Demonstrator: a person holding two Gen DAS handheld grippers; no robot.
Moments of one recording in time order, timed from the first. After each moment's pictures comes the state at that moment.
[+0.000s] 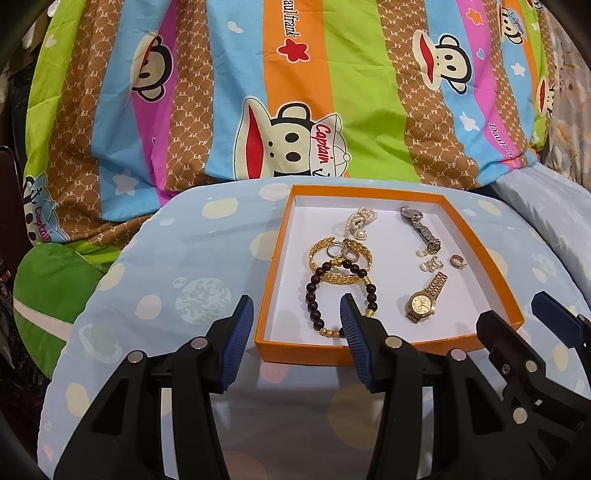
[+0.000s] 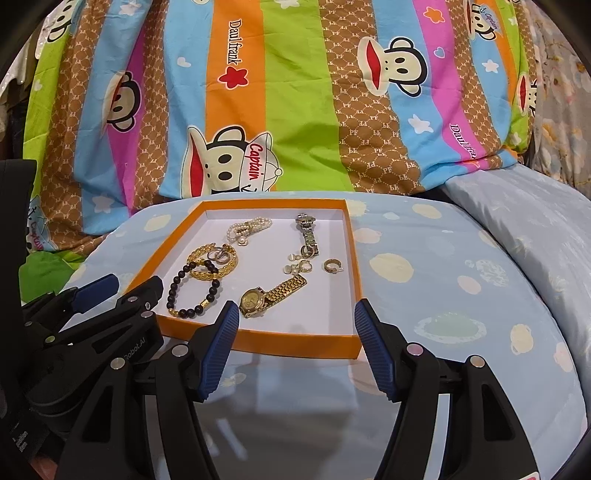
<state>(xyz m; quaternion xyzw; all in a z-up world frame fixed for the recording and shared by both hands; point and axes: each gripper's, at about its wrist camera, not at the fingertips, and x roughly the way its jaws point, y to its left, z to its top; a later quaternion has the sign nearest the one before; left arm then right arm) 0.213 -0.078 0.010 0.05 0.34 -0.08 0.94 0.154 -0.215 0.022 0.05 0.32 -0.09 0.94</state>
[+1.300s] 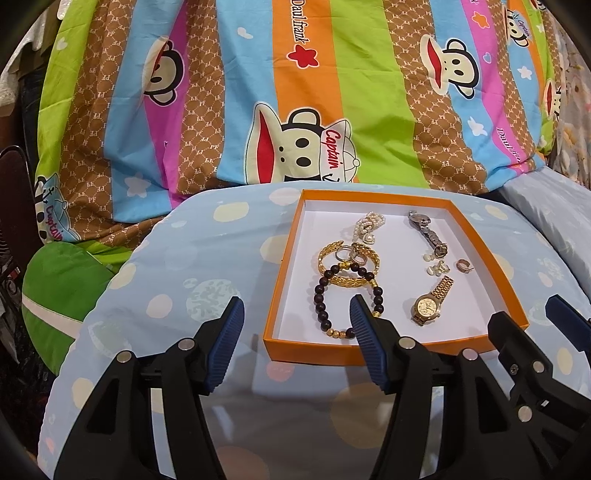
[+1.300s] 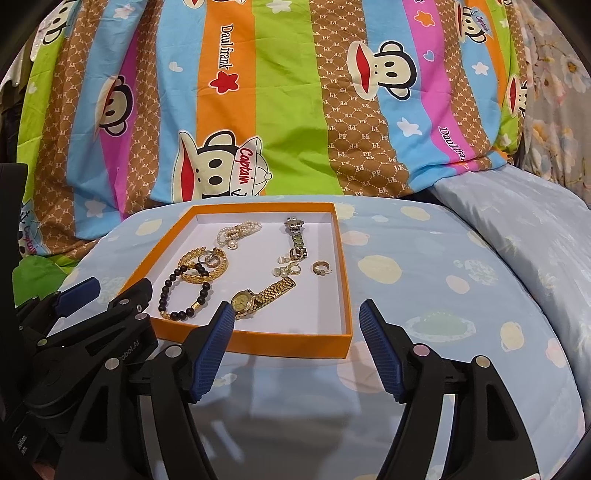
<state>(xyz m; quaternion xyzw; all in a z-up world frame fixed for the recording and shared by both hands) 0.209 -0.075 0.011 0.05 0.33 -0.06 0.94 0.151 -0.220 0.025 0.05 0.32 -0.11 0.94</state>
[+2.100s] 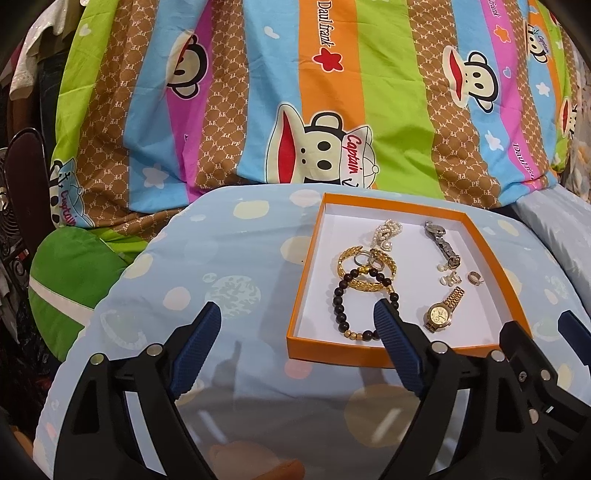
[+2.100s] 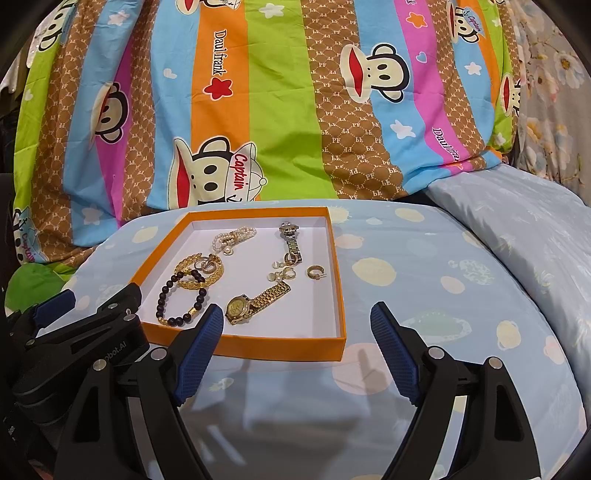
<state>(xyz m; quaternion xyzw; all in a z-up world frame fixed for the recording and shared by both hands) 0.207 -0.064 0.016 0.02 0.33 -0.03 0.94 0.150 -0.223 0.026 0.06 0.31 -0.11 0.94</state>
